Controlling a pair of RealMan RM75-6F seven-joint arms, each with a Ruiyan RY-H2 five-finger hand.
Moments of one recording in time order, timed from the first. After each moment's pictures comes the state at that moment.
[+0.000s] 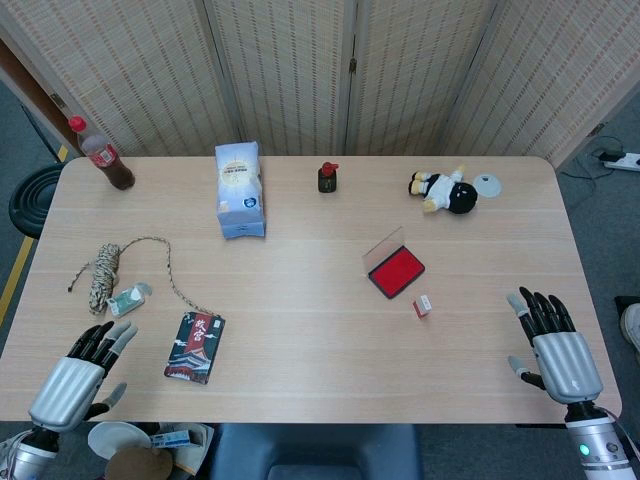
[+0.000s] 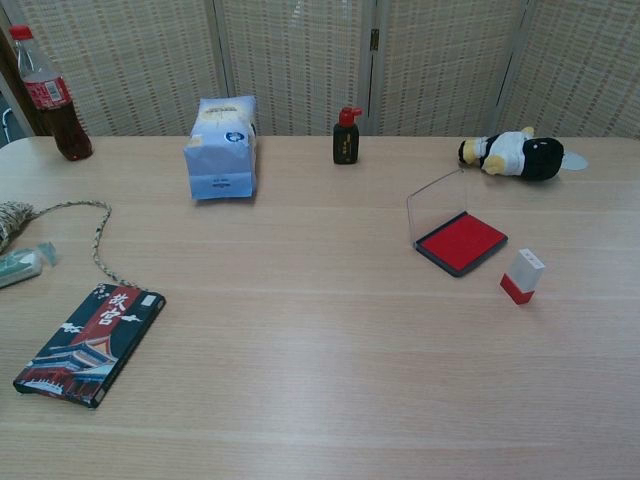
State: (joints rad) left arm -0.14 -1.11 0.09 -1.65 1.73 1.43 0.12; right arm 0.09 -1.17 0.00 -1.64 -1.56 1.43 -0.18
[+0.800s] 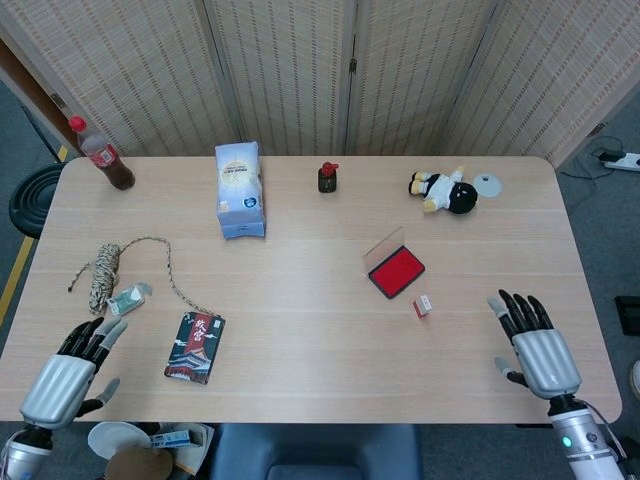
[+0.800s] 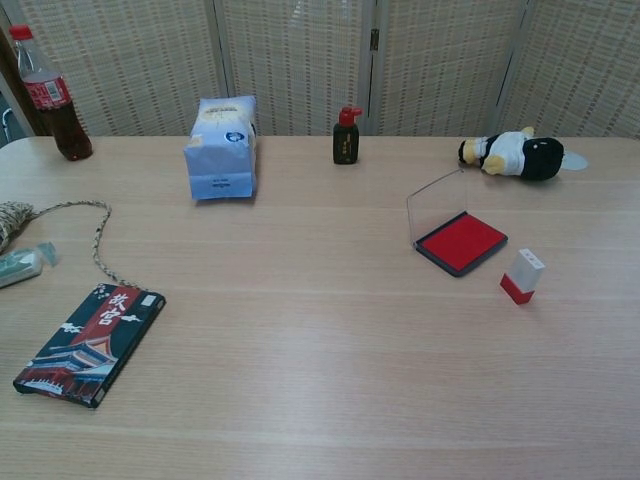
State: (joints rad) left arm -0.14 -1.09 0.08 -1.66 1.69 1.44 0.11; right arm 0.14 -1.20 0.00 -1.63 -1.54 1.34 -0.25
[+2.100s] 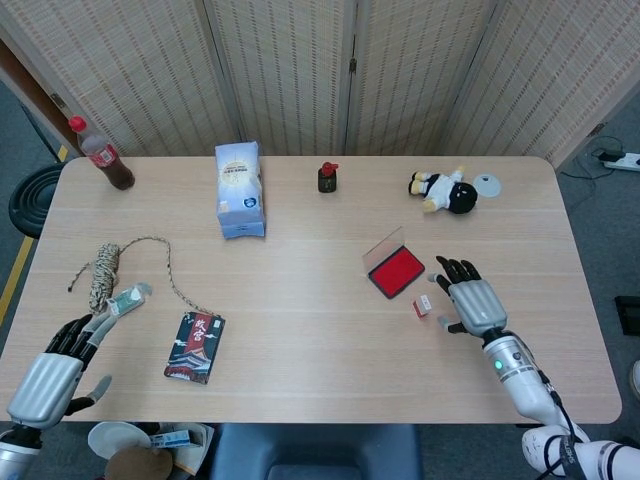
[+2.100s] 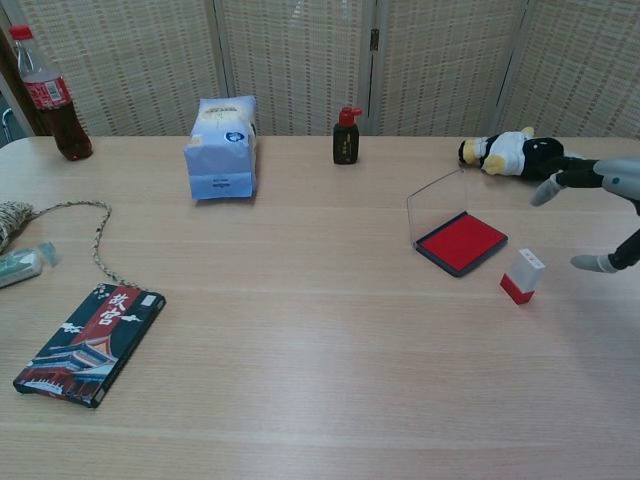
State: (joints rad) left arm -0.13 -1.06 0.07 -1.66 1.69 1.46 0.04; right arm 0.46 -1.35 0.14 -1.53 -1.22 0.96 -0.27
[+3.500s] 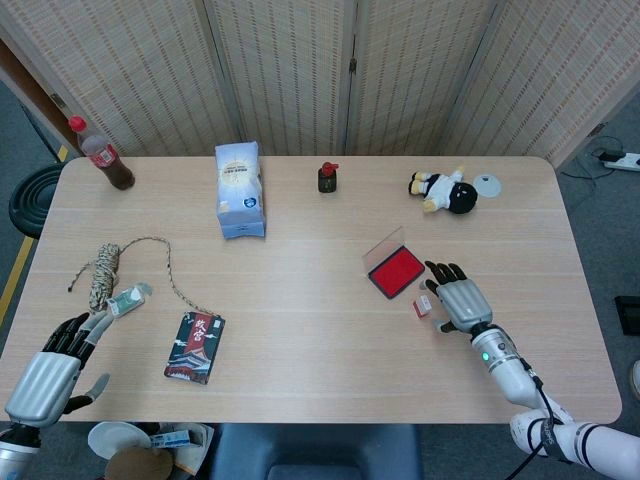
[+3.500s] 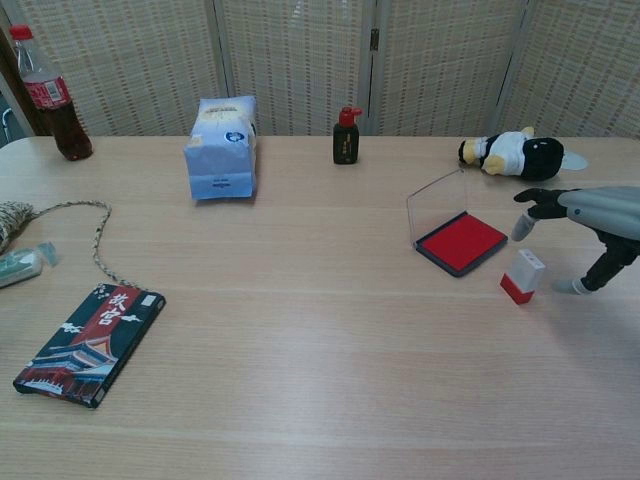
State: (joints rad) left arm -0.13 -1.07 0.06 -1.65 1.68 1.46 0.05; right arm 0.55 -1.45 0.08 -1.33 -1.23 0.87 -0.18
